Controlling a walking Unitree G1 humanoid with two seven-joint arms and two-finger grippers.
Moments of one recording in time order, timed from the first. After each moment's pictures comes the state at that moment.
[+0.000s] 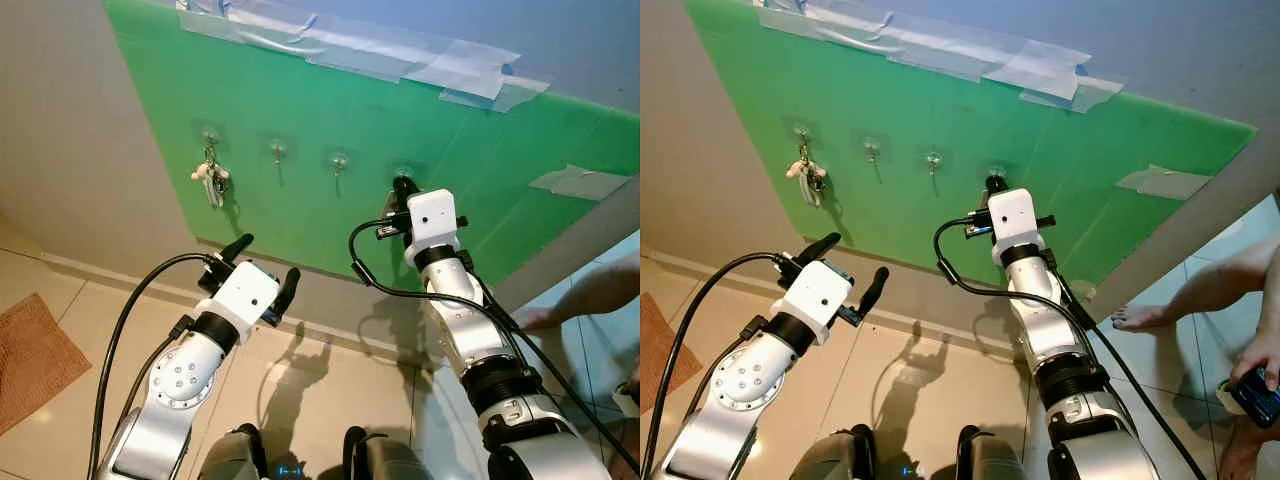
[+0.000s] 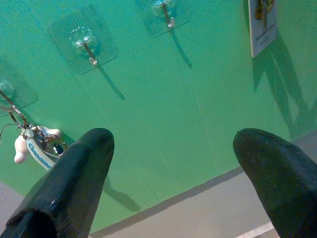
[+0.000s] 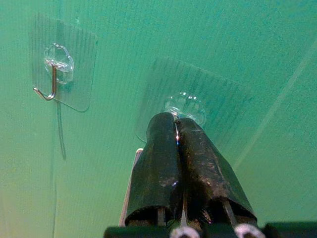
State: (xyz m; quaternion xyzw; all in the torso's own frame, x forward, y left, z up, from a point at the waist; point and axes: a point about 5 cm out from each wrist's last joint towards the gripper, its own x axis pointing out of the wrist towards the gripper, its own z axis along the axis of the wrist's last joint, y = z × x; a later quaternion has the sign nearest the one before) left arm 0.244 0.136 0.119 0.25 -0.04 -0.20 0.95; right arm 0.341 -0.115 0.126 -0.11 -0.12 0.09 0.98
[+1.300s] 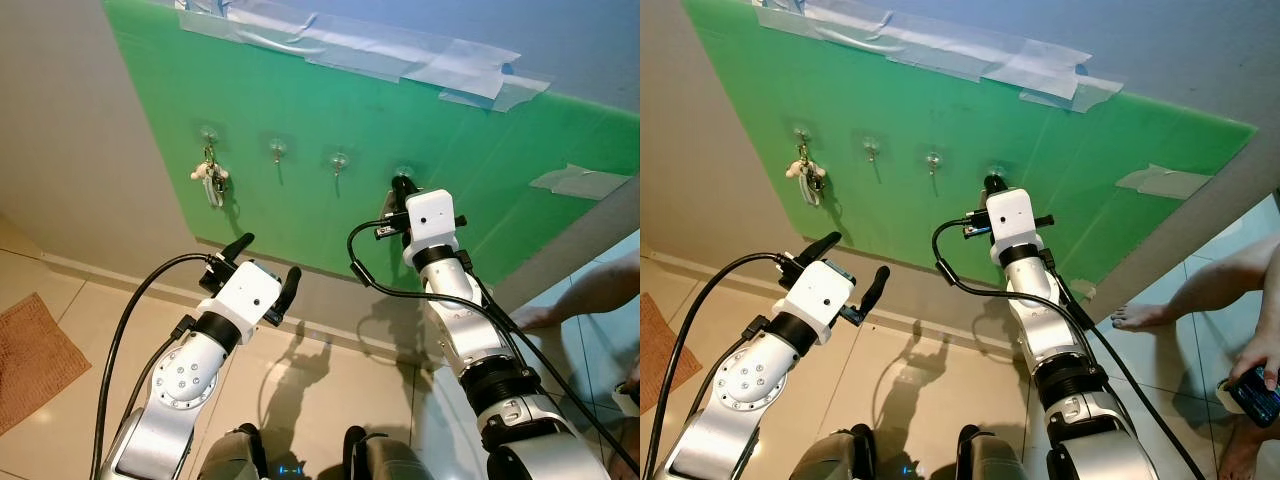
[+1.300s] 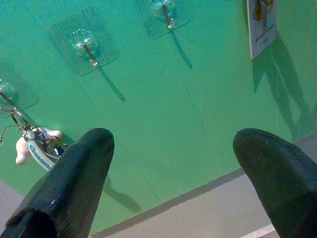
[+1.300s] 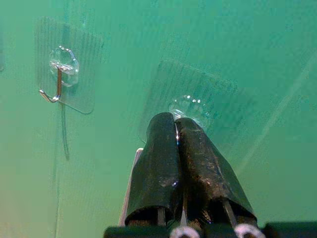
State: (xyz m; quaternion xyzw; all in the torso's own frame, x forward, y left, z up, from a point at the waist) left arm 0.244 0.134 0.120 0.25 -0.04 -0.20 0.95; right arm 0.340 -0.112 0.127 -0.12 -0.12 0.09 0.98
